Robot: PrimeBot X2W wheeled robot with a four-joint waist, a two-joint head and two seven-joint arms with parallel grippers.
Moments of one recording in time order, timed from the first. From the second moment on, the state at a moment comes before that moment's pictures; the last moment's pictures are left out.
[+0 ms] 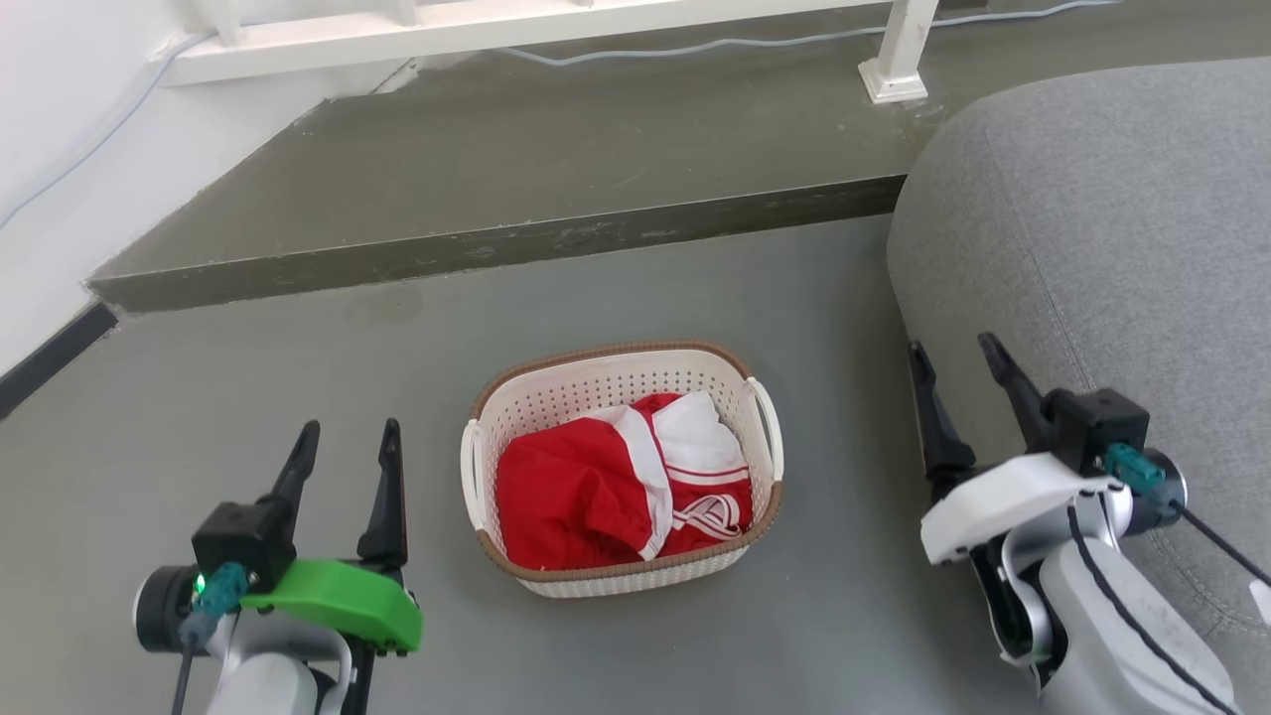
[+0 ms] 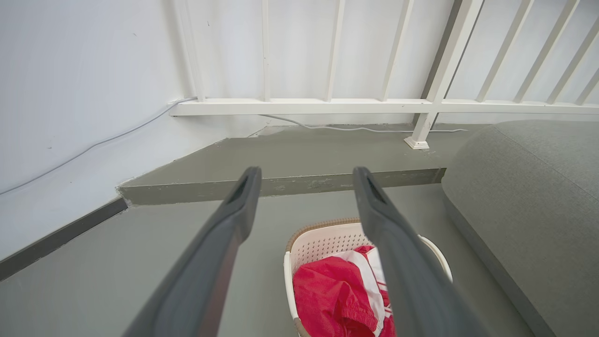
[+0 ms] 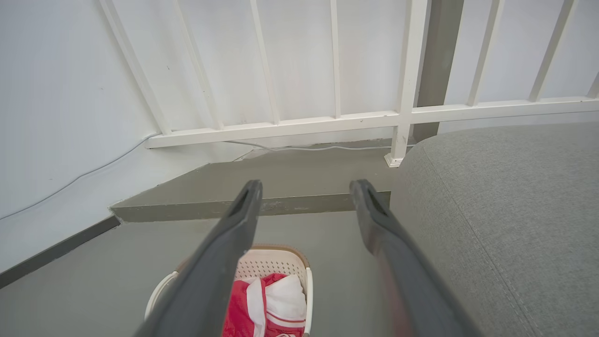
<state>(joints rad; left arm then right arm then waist) -0.13 0.15 -0.31 0.21 -0.42 0.07 -0.25 -0.20 -0.19 0.37 0.29 0.37 -0.12 -0.25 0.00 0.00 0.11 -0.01</state>
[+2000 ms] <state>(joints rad) 0.03 0.13 -0.33 0.16 -0.41 0.08 -0.25 0.02 -0.14 0.31 0.19 0.32 -0.11 -0.25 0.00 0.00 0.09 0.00</state>
